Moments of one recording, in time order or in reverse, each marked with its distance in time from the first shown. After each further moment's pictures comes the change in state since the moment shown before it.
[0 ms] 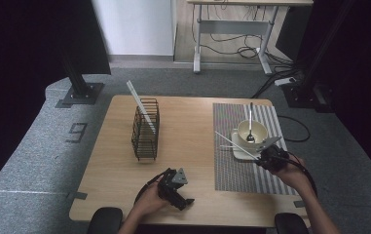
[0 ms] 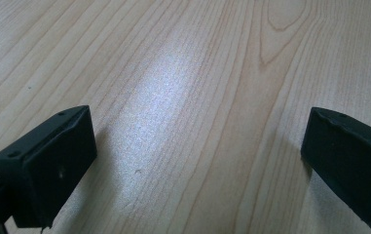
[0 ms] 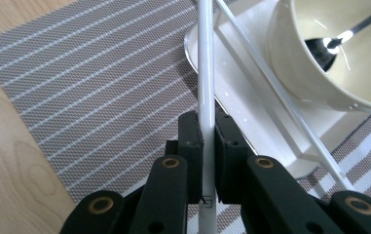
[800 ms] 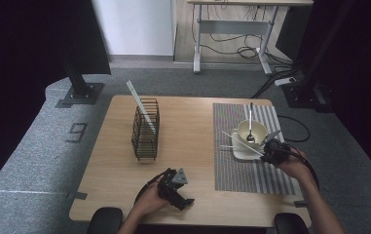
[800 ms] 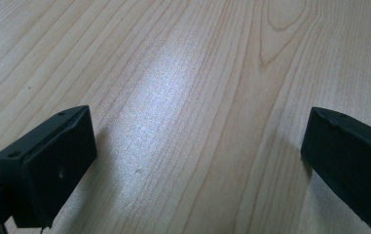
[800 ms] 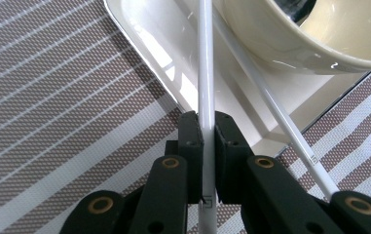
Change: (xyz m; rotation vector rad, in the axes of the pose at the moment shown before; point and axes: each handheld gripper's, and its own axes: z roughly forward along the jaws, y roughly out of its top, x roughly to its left) left arm 0.000 0.000 0.000 0.000 -0.001 -0.001; right arm -0.044 -0.012 0.034 0.108 -0.002 0.013
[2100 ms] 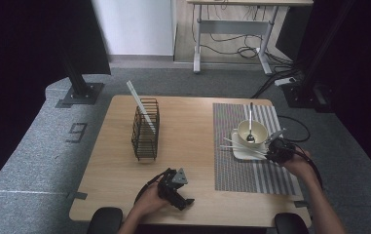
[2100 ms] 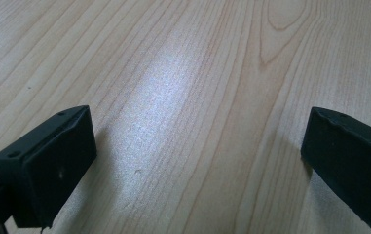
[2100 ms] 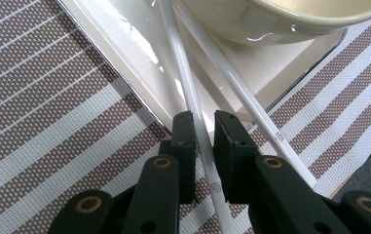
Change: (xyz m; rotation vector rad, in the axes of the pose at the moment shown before) left arm 0.000 0.000 0.000 0.000 0.000 0.000; right arm -0.017 -0.013 0.004 0.001 -0.040 0.043
